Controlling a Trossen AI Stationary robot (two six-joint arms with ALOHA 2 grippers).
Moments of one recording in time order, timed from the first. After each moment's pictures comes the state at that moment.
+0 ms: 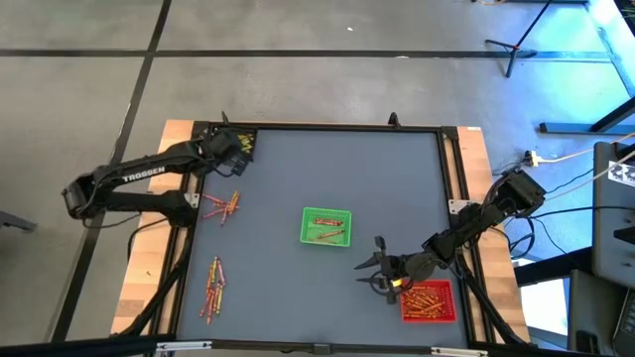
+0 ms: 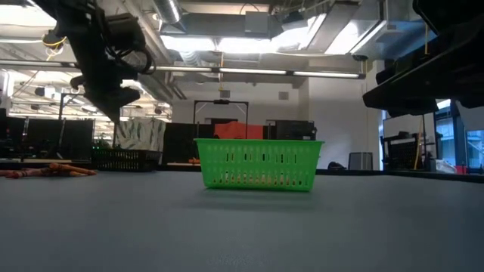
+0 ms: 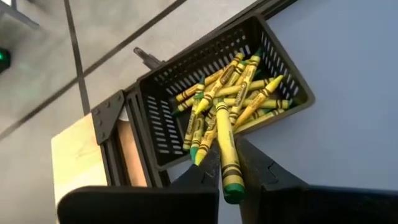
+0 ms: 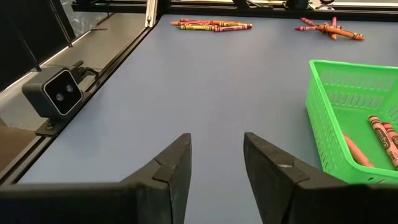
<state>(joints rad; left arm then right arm) 0.60 1.01 0.66 -0.70 -0.61 -0.28 0.66 1.62 0.45 0.81 0.44 0.20</state>
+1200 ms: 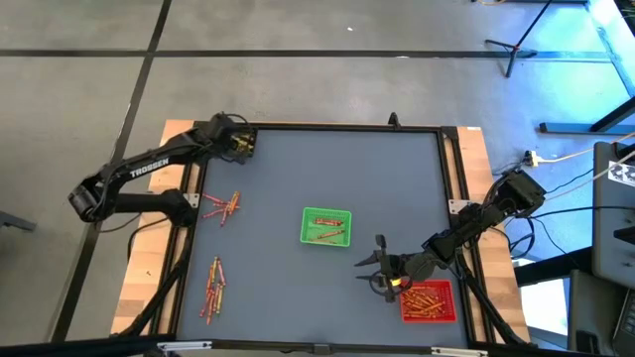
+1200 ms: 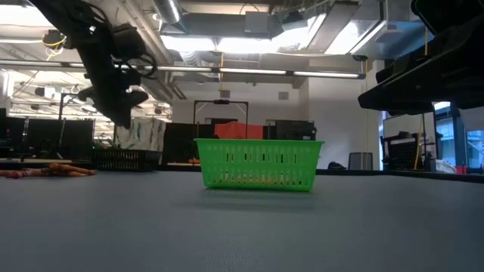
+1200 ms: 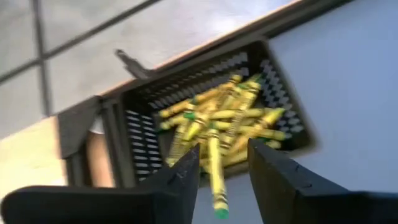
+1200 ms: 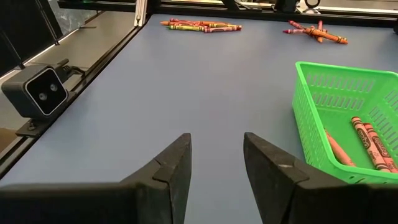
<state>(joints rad) 0.81 1.07 0.66 -0.52 -0.39 -0.21 0.66 1.62 0.45 0.80 0.49 0.18</state>
